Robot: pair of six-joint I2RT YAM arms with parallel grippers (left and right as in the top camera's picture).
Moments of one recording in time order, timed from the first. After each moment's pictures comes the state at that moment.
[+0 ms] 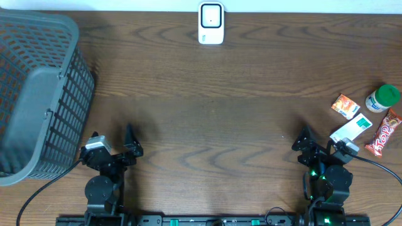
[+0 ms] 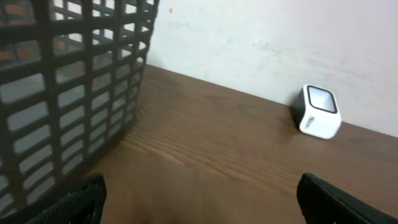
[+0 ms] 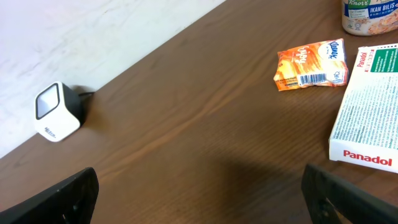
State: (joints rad) left arm -0.05 0.01 0.04 -0.14 -0.15 -0.27; right arm -0.10 0.24 0.01 -0.06 0.08 0.55
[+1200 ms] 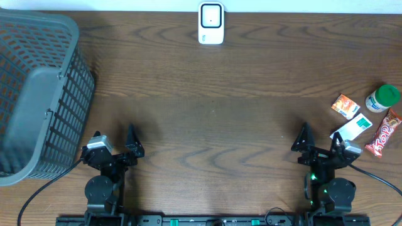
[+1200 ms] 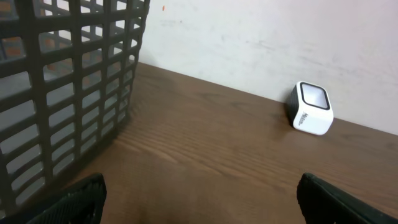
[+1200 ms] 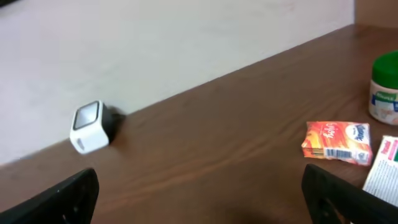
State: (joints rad) left arm -0.05 0.01 0.04 -0.14 -0.13 -0.27; right arm -0.04 0.01 0.01 -0.07 0.07 0.36
